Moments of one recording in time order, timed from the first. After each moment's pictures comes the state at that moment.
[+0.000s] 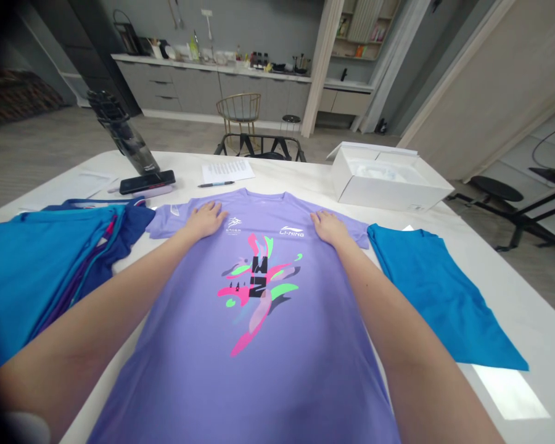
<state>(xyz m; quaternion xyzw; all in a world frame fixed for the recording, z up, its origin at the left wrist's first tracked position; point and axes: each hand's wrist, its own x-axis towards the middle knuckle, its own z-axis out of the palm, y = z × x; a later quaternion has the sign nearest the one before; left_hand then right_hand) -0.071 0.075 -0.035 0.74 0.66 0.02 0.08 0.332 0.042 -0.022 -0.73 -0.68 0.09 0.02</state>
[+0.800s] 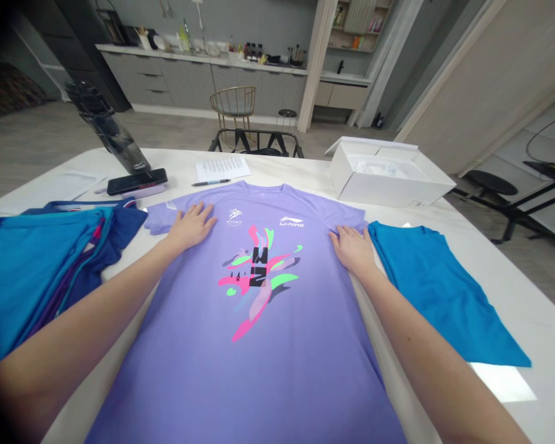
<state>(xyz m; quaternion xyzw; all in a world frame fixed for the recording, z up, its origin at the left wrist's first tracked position) -0.096 0.054 -0.042 0.76 0.65 0.03 0.02 0.366 -0.038 -0.034 -0.71 -0.69 -0.10 -0.01</state>
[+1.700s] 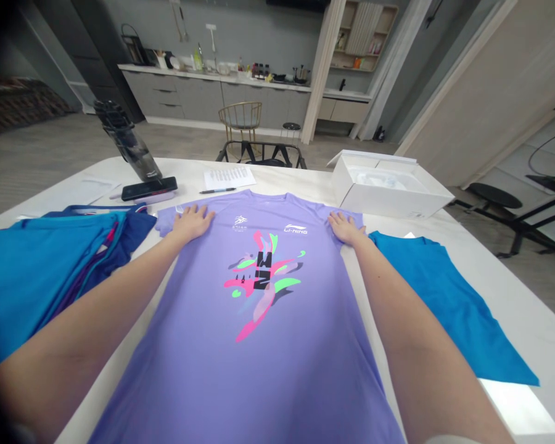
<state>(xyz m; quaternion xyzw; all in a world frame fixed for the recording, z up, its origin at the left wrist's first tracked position) -0.110 0.090 -0.037 0.68 0.73 0.05 0.07 0.392 0.068 -0.029 -0.78 -0.60 0.15 0.00</state>
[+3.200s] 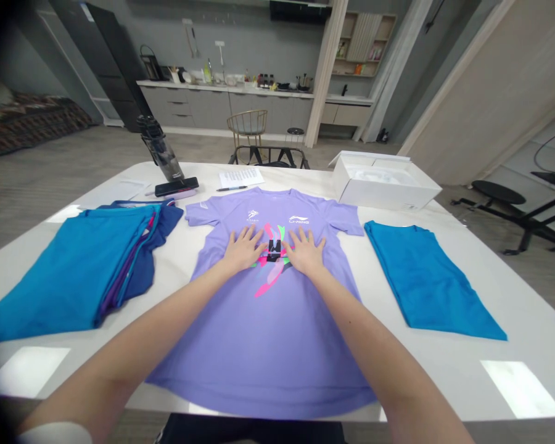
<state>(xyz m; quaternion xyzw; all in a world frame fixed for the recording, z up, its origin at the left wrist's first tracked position) -0.003 -0.070 -0.031 0.81 0.58 0.07 0.07 0.216 -0.082 -0.031 -0.70 -0.71 0.04 0.01</state>
